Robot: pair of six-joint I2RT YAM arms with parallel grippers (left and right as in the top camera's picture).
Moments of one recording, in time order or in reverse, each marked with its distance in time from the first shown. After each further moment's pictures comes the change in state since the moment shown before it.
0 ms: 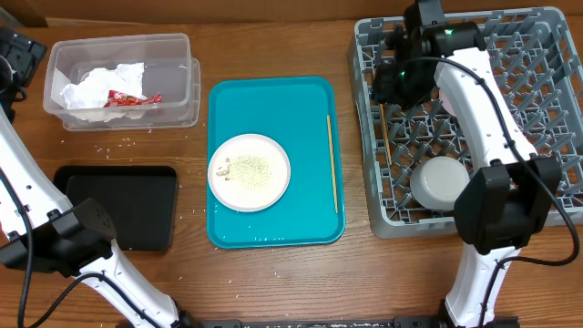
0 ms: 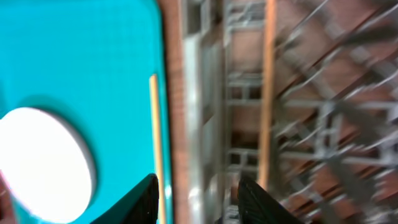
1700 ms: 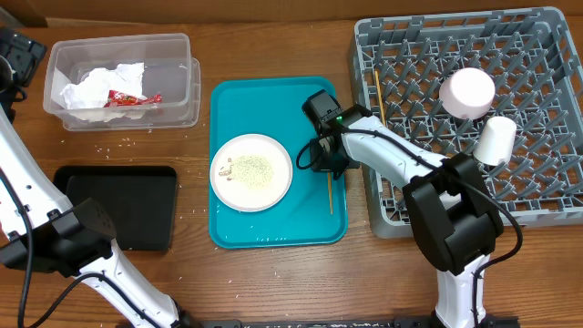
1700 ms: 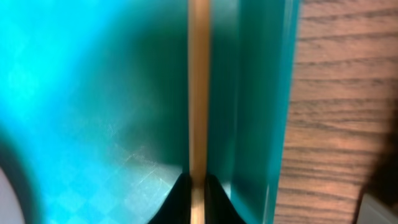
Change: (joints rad) left arm 0.000 0.000 0.000 0.000 0.000 0.000; right arm 0.377 -0.008 -0.520 0.424 0.262 0.338
